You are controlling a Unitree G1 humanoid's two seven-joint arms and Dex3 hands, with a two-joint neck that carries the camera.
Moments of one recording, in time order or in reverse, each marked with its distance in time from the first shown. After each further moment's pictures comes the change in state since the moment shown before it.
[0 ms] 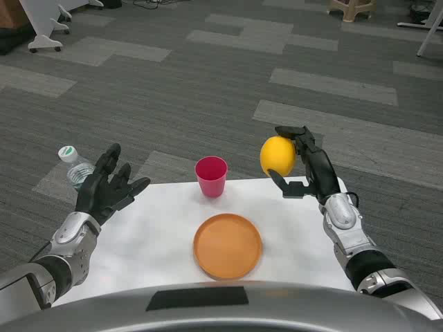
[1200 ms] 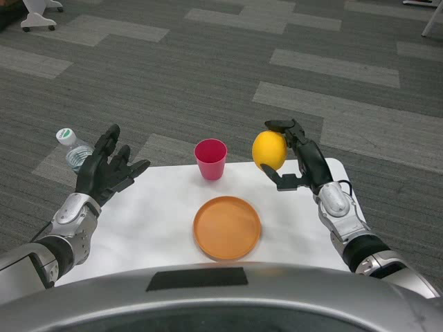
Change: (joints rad) left arm -0.009 0.000 -0.005 0.005 0.009 0.000 0.000; right arm 0.000 -0.022 0.114 0.038 0.014 -0.002 -0.005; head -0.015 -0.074
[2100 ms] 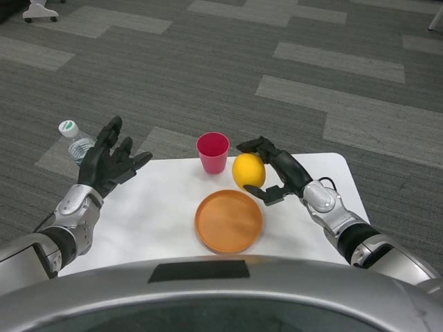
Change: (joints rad) left arm -0.004 0.000 0.000 0.002 0.001 0.000 0.000; right arm -0.090 -0.015 0.240 0.119 0.008 0.067 0.101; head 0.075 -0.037
